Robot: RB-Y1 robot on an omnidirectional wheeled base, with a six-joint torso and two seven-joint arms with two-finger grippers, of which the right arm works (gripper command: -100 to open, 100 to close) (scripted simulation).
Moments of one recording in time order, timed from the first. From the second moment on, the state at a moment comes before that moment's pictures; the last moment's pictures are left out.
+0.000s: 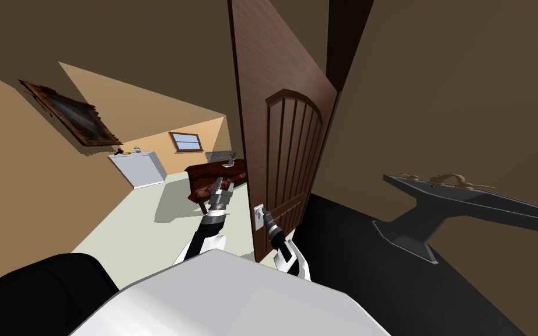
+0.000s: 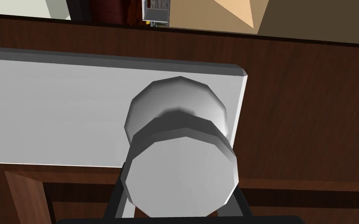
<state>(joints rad) -0.11 -0.04 0.65 -1.19 0.18 -0.32 -0.24</state>
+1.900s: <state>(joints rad) -0.05 -0.05 0.54 -1.25 0.25 -0.30 -0.26</state>
